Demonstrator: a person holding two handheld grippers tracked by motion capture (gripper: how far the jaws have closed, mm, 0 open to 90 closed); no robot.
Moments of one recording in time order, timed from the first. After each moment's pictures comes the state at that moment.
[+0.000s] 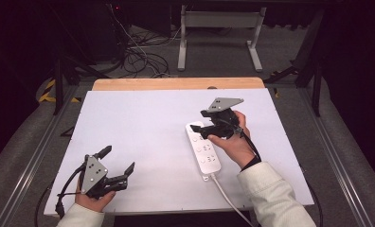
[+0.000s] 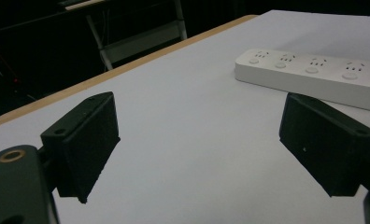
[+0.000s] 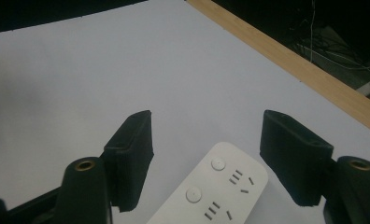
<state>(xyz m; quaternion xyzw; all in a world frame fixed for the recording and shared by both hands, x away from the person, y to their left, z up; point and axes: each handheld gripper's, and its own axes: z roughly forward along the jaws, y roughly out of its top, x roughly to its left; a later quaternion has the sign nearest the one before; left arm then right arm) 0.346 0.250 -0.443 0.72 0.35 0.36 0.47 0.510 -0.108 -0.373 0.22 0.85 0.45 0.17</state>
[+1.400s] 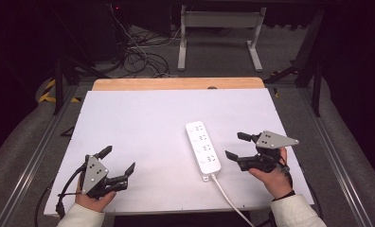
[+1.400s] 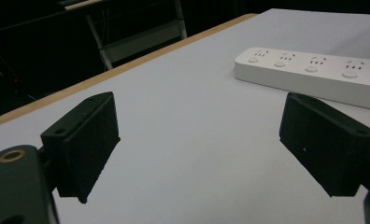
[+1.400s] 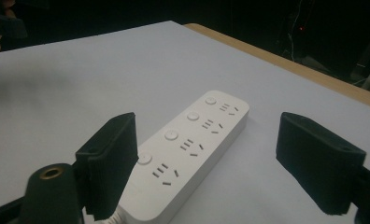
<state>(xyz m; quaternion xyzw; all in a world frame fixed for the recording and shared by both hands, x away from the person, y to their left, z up) 0.346 0.249 -0.444 0.73 0.35 0.36 0.47 0.438 -0.219 -0.422 0.23 0.79 0.53 0.19</state>
